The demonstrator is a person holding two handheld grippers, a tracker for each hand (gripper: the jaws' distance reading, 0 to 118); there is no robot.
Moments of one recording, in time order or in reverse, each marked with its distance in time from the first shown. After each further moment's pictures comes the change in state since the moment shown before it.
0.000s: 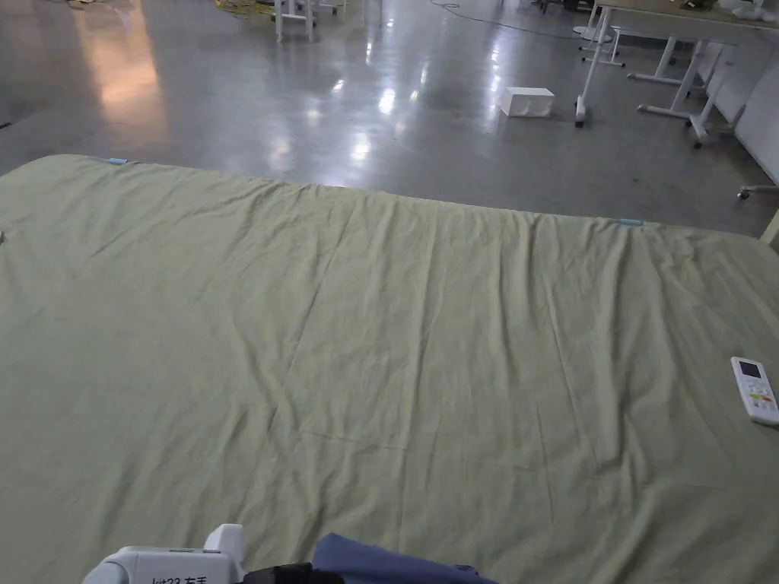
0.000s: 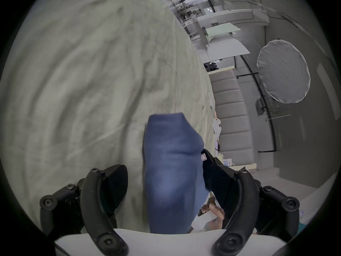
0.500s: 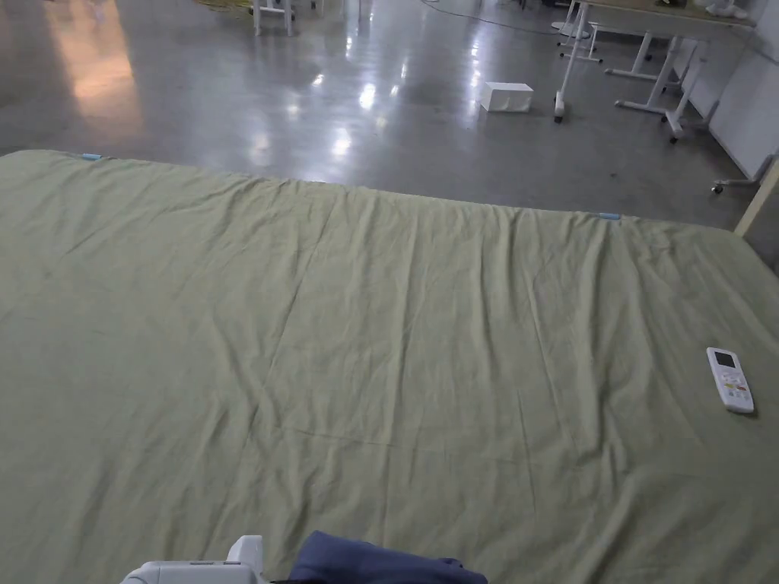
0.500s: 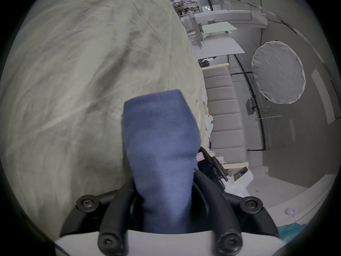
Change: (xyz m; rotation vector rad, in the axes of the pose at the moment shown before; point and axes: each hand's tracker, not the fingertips) left arm 0.003 -0.016 -0.031 -0.012 -0.094 0.014; right arm 0.005 0.001 0.001 0.001 0.019 -0.027
